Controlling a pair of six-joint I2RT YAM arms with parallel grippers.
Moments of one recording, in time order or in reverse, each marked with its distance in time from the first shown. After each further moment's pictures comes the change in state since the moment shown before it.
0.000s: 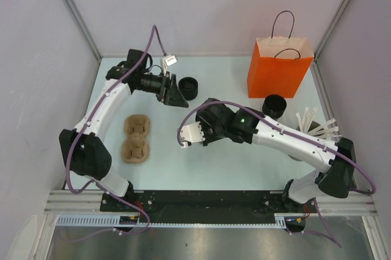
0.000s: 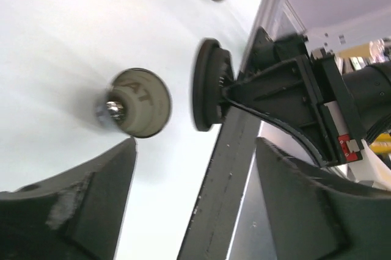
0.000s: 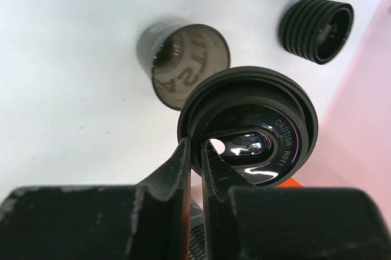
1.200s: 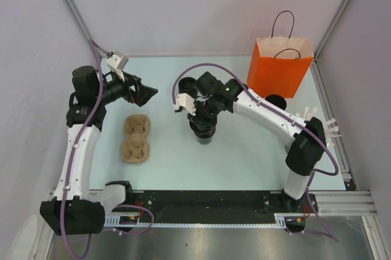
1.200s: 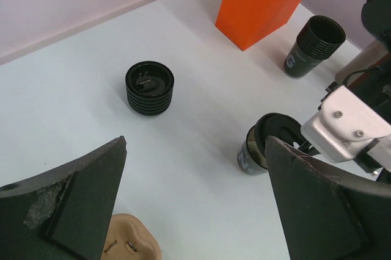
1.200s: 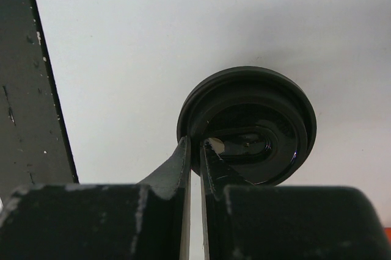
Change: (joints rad) left arm 0.321 -0.514 -0.360 0.517 -0.242 -0.081; right arm -0.224 0.304 0.302 -0.159 -0.484 0.339
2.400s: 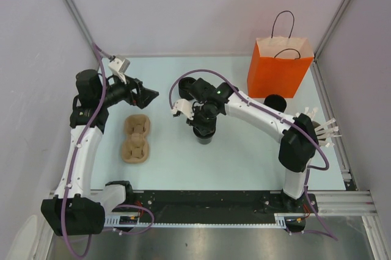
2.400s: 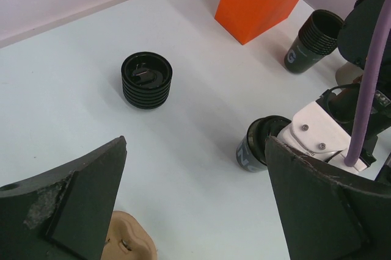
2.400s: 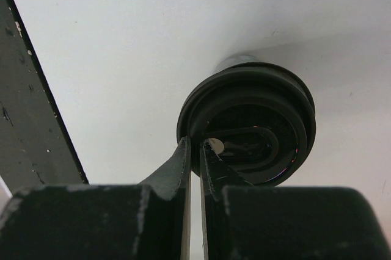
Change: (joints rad) left arm 0.000 -0.009 -0.073 0.061 -0.005 -0.018; right arm 0.024 0.076 -0.010 -0.023 0.083 0.080
